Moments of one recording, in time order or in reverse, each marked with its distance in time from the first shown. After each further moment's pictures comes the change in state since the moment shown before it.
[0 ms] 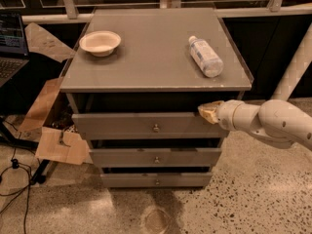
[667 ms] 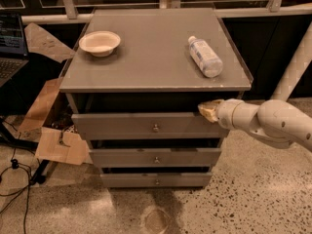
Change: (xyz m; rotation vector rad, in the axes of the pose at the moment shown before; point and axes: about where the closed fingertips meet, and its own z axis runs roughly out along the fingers) arm -0.005 -0.003 0.003 0.019 -0.018 -0.006
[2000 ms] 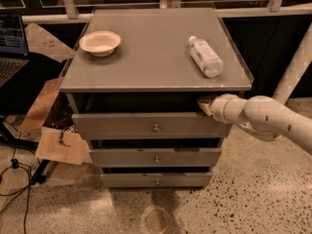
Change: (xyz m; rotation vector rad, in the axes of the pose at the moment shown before) arm 0.000 -0.033 0.033 0.113 0.022 -0.042
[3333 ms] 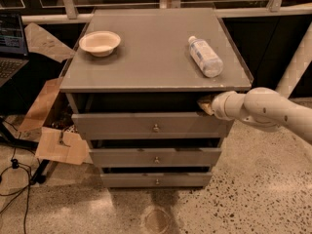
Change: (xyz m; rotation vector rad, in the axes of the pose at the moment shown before) arm 0.001 -0.001 0.004 -0.054 0.075 -0.099
